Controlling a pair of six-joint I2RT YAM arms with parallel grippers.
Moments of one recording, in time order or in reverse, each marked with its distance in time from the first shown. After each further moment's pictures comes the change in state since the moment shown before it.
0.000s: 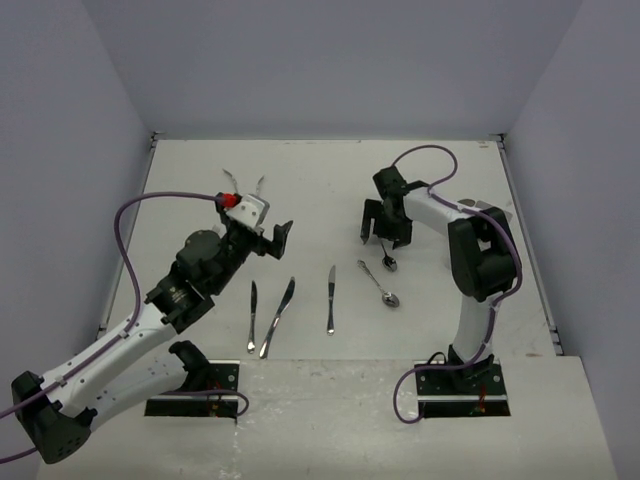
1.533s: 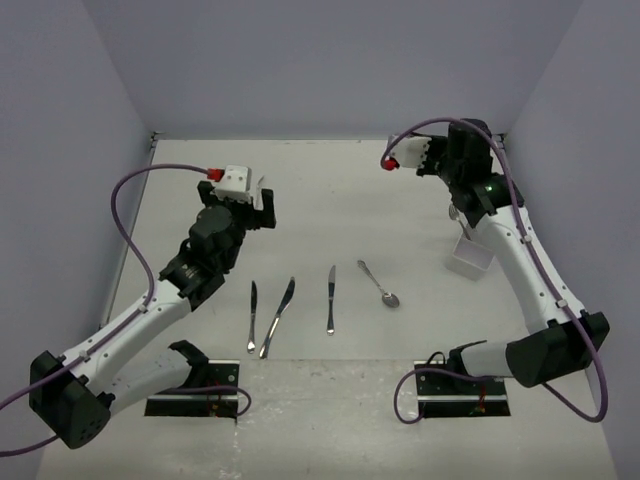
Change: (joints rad) left arm 0.127 0.151 0.064 0.037 -0.243 -0.159; right arm -0.066 -0.592 0.096 0.160 0.139 -1.750
